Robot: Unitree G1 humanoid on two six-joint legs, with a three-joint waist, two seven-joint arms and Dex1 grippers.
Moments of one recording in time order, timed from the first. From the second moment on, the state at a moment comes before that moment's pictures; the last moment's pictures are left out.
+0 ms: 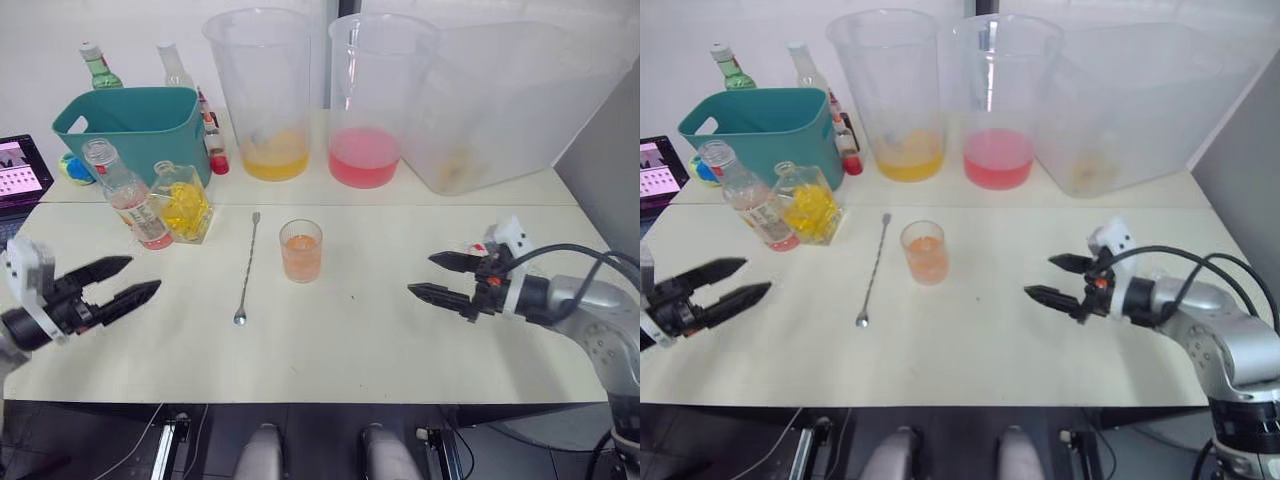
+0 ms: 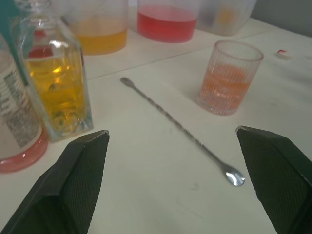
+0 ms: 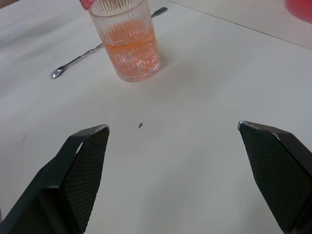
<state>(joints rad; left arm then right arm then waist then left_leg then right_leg) 0.02 0.81 0.61 0.01 -0.64 0.39 -1.12 -0.23 -0.81 -0.21 -0.32 0.68 0.76 0.86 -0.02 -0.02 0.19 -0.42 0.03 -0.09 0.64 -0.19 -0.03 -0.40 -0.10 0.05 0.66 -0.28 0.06</state>
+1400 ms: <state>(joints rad) 0.33 0.44 0.45 -0.52 -0.60 0.50 -0.55 -0.43 -0.95 -0.14 -0.23 0.79 0.65 1.31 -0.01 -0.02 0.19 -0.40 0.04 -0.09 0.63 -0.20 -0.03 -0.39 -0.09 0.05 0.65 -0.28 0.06</state>
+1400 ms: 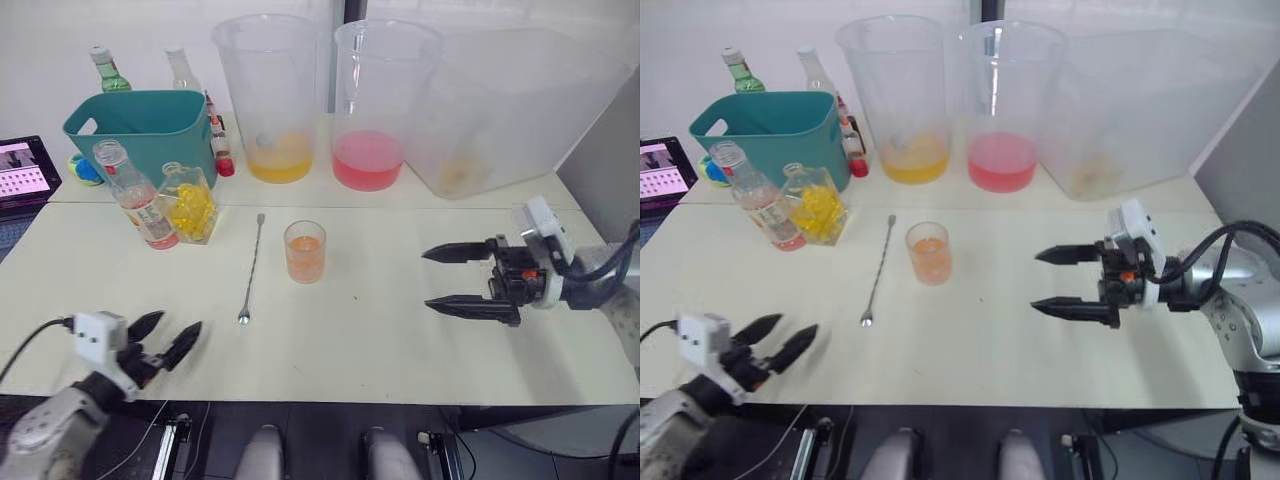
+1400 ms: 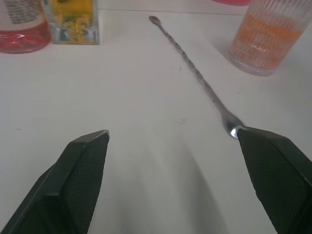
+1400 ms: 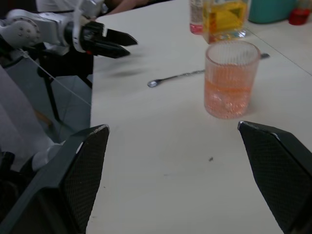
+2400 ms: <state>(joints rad) -0.22 0.21 0.06 -0.32 -0.24 0.82 0.01 -0.34 -0.97 -0.22 -0.36 0.85 0.71 1.23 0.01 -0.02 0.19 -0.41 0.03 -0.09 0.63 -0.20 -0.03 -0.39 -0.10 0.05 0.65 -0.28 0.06</state>
